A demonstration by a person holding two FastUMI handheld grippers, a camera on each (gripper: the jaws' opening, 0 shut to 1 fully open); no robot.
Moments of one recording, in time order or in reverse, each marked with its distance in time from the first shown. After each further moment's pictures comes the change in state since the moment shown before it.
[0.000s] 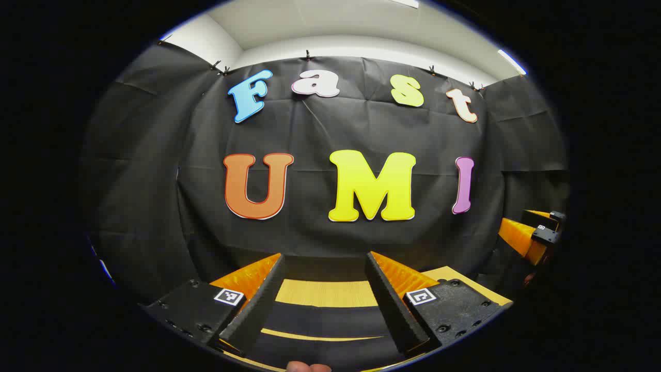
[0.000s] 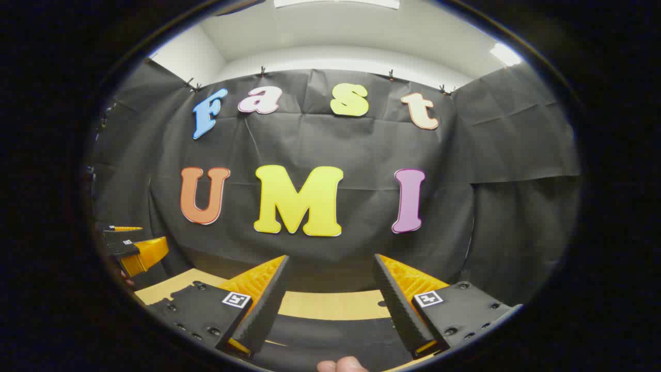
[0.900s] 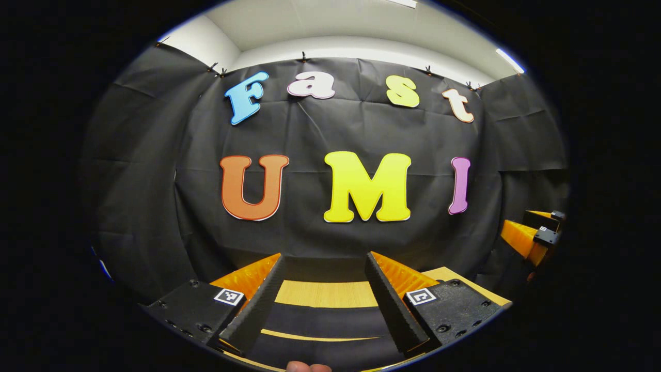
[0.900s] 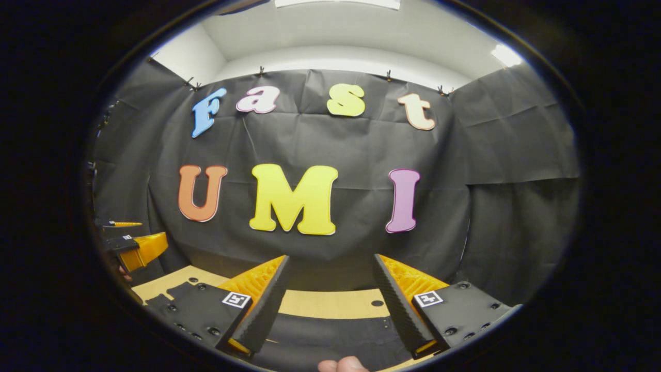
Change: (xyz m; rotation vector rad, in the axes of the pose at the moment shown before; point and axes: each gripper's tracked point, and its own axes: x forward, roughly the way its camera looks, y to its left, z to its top) left arm -0.003 -0.017 -0.001 0.000 -0.008 -0.015; right arm -0.007 -0.018 -0.004 -0.013 0.006 -0.001
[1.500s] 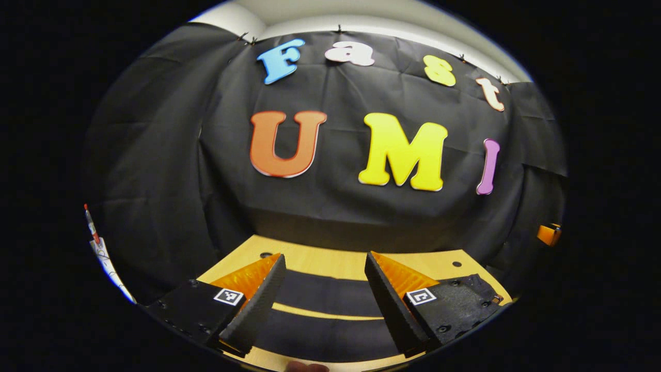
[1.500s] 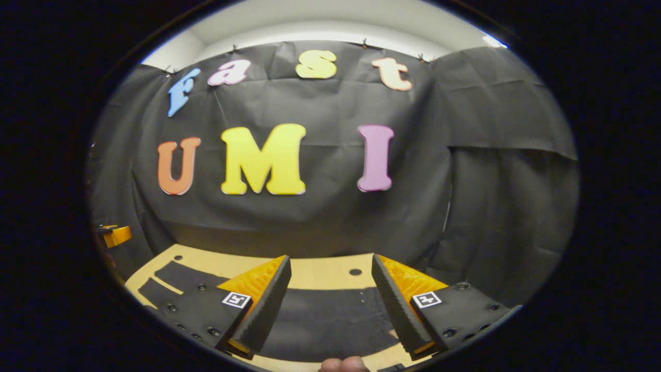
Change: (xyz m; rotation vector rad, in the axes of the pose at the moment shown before) left arm -0.012 0.096 -0.107 -0.130 0.255 0.139; right arm -0.005 -0.122 -0.099 0.059 0.280 -0.128
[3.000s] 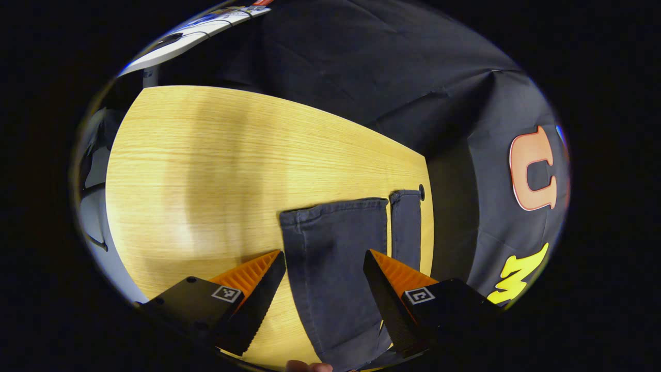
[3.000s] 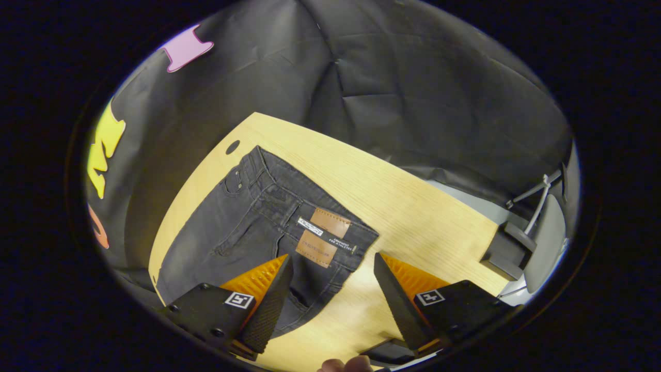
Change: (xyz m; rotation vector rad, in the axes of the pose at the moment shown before) left arm 0.029 0.205 -0.231 -1.187 0.436 0.460; right arm 0.089 -0.145 -0.295 0.610 0.730 -0.336
